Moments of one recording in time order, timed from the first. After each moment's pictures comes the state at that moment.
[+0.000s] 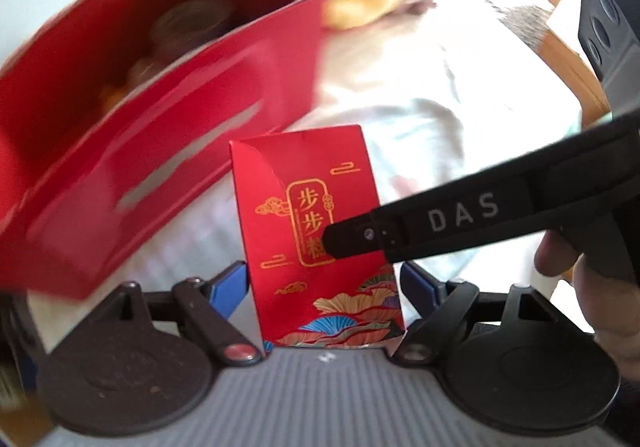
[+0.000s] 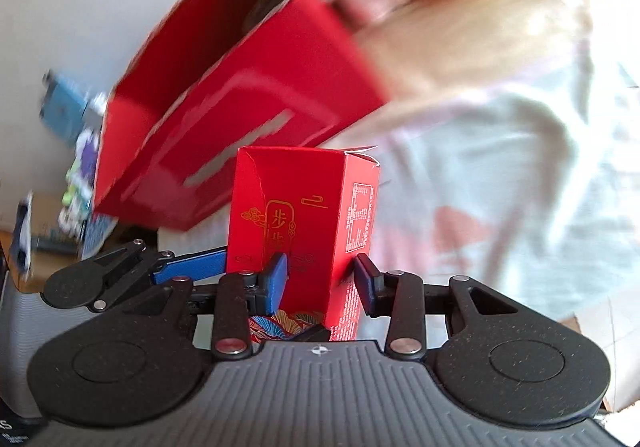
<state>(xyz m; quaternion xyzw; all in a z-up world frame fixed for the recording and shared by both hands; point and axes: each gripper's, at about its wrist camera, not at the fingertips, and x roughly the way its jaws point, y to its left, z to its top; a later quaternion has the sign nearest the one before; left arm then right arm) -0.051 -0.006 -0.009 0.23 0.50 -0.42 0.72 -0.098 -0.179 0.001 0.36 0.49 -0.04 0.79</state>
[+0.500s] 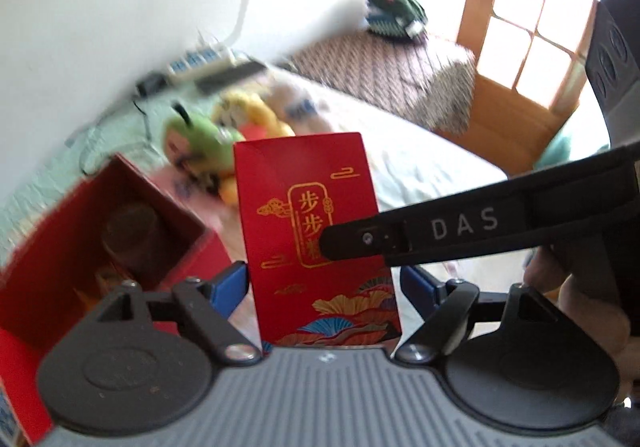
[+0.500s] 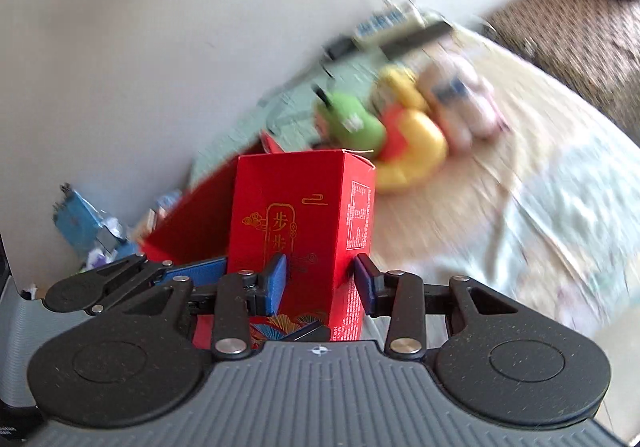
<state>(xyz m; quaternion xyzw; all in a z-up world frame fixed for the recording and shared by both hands) -0.059 -0.065 0.086 0.22 0.35 -0.51 0.76 -0.121 -0.223 0.090 0.34 0.32 -0.10 0.88</state>
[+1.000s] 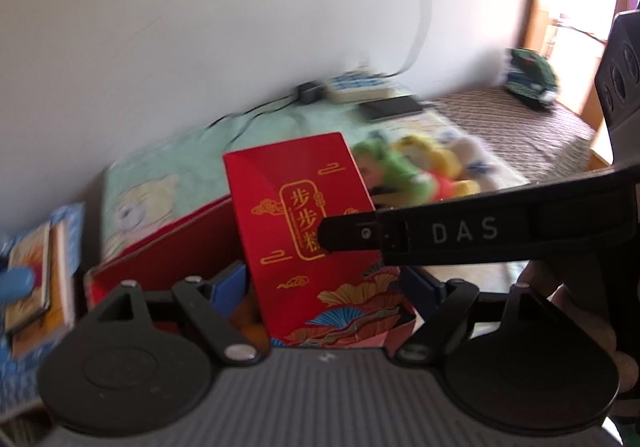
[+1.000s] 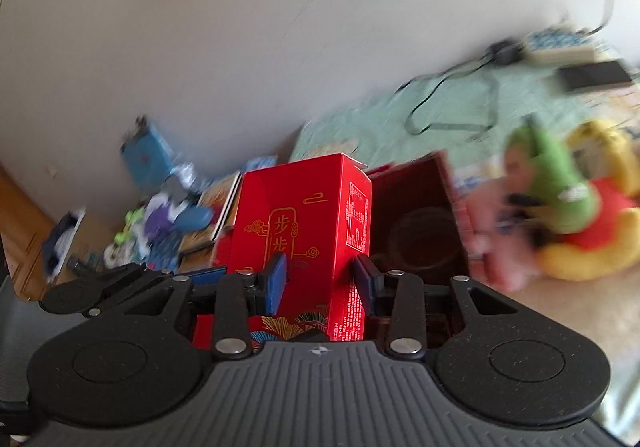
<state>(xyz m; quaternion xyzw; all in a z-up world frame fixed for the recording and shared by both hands) 0.046 0.014 0.107 0.15 0.36 -0.35 0.85 0.050 -0.165 0.083 0.26 0.35 0.08 0.90</state>
